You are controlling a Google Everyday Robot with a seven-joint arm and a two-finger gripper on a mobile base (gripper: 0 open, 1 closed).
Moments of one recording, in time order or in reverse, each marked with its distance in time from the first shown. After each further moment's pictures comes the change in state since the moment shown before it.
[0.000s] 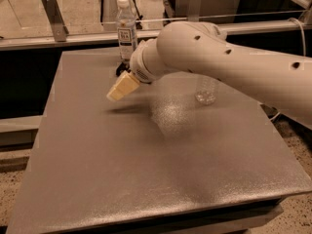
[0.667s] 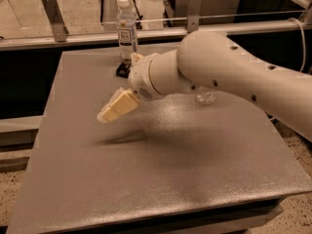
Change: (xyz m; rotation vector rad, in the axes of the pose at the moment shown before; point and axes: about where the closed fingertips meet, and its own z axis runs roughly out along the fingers) arm -0.012 0.071 -0.051 -0.150 -0.150 0.010
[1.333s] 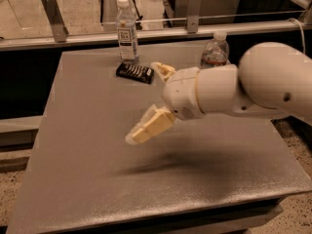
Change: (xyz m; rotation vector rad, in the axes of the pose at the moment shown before) arm 0.021 0.040 -0.079 -0.090 -0.112 -0.030
